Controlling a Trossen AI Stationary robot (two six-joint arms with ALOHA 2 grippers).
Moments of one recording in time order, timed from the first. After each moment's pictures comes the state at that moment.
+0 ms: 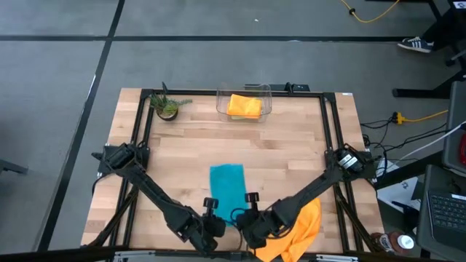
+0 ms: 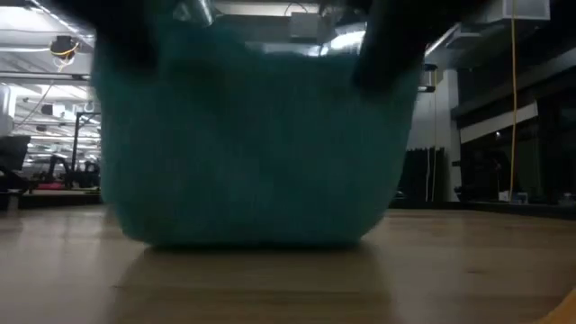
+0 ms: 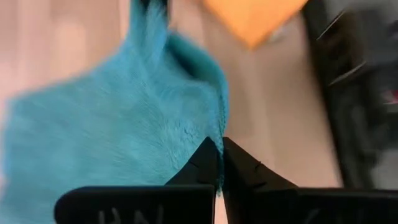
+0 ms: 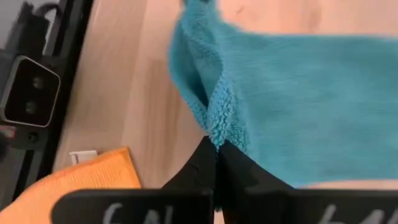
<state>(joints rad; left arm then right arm) -0.72 2.01 1.58 -0.73 -0.43 -0.48 0.64 2.09 1.67 -0.72 0.36 0.42</state>
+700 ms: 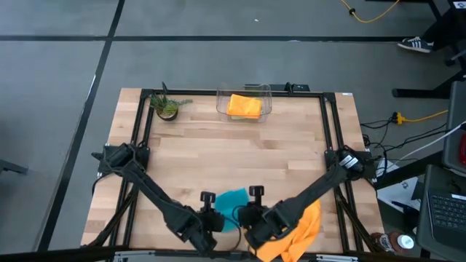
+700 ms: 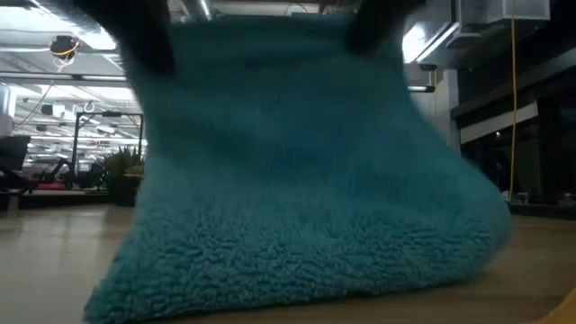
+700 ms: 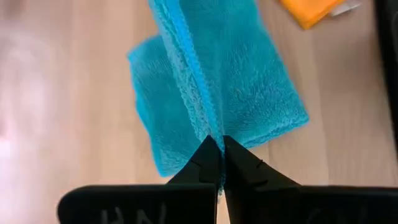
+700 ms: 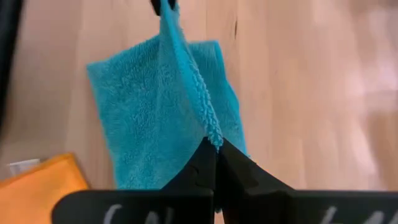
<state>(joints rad) -0.72 2.01 1.61 -0.91 -0.50 -0.56 0.64 2.09 1.78 -0.95 0.53 0.49</state>
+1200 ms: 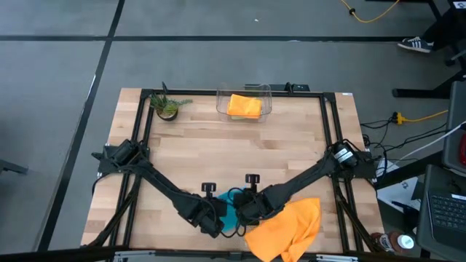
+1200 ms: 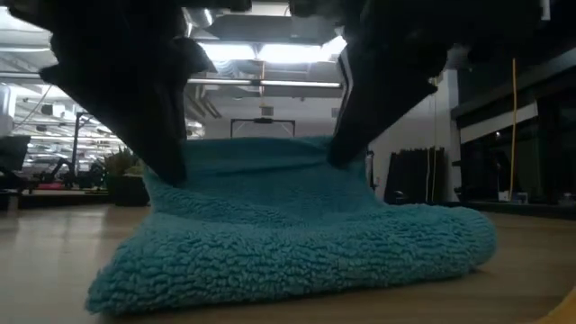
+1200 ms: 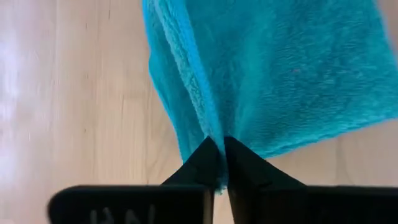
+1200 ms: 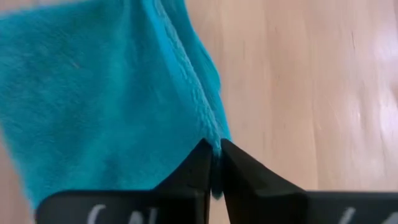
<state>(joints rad) -0.61 2.01 1.46 -0.81 -0.41 -0.59 0.51 2.09 1.58 -0.78 0.44 0.44</state>
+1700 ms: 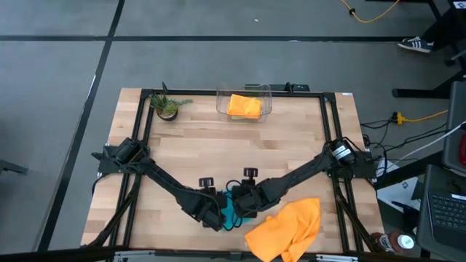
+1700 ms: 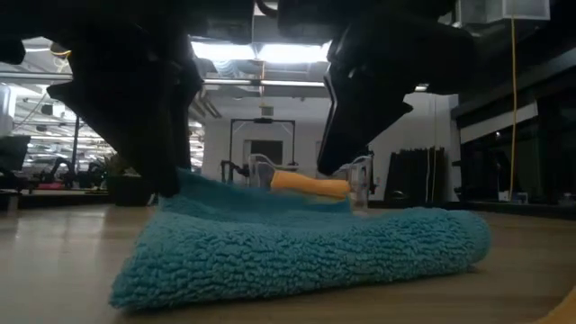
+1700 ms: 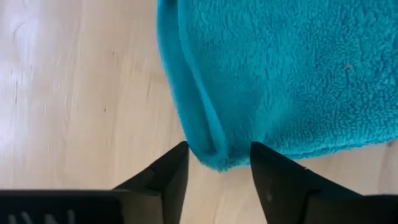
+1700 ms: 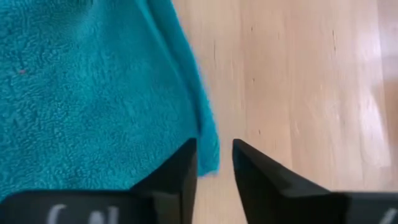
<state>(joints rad) -0.56 2.01 1.45 -0.87 -0.40 -0.68 0.45 2.09 1.57 -0.77 0.44 0.39</state>
